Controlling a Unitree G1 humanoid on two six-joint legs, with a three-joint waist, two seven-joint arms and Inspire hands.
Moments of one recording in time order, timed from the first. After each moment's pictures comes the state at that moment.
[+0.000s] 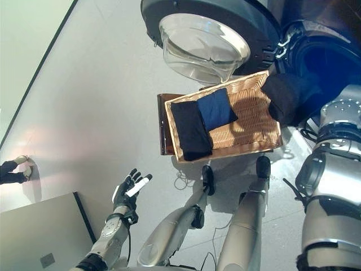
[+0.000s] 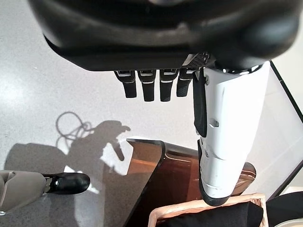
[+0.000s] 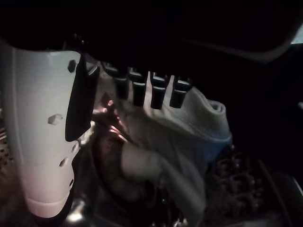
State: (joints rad) left arm -0.04 0.17 -0.35 0.66 -0.69 -0.31 0.22; right arm -1.20 -0.77 -0.27 1.19 1.22 -0.48 -0.67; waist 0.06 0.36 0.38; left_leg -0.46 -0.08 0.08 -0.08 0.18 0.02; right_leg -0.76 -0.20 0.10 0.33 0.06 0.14
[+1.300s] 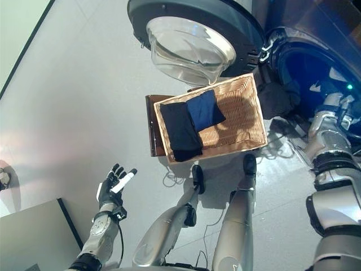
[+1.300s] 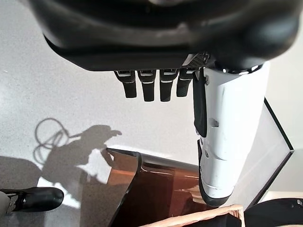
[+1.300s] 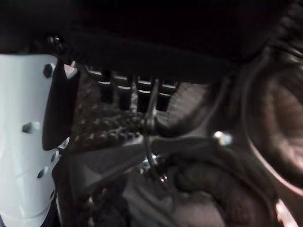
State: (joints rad) left arm -0.03 0.17 -0.17 0.64 -0.59 -0.34 0.23; right arm -0.92 -0.92 0.42 0.97 -0.76 0.23 -0.65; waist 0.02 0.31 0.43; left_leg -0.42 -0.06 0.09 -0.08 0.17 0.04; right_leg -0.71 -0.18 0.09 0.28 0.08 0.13
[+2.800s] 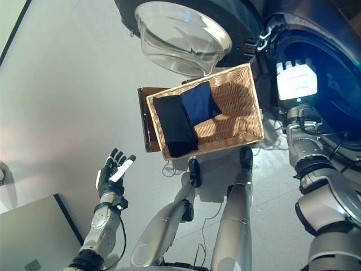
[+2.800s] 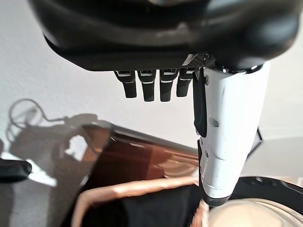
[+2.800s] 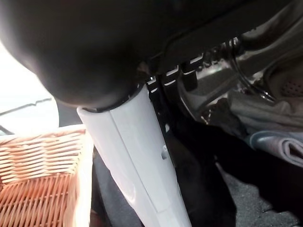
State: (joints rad) left arm -0.03 0.16 -0.17 0.44 -0.62 -0.38 0.24; right arm -0.93 -0.82 0.66 1.04 -0.89 0.20 -0.55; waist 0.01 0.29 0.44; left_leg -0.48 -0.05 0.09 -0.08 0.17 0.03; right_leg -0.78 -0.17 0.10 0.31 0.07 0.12
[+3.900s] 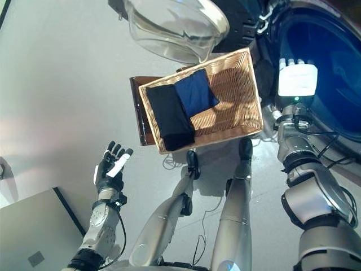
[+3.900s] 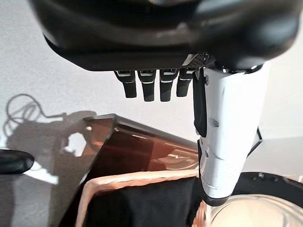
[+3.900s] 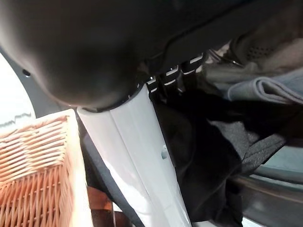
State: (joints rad) left arm -0.02 0.16 -0.17 0.38 -0.65 -0.38 0.24; right arm -1.00 -0.74 0.62 1.12 -0.74 0.18 -0.64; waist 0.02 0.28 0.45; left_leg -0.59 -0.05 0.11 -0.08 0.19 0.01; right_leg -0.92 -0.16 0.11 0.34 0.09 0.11
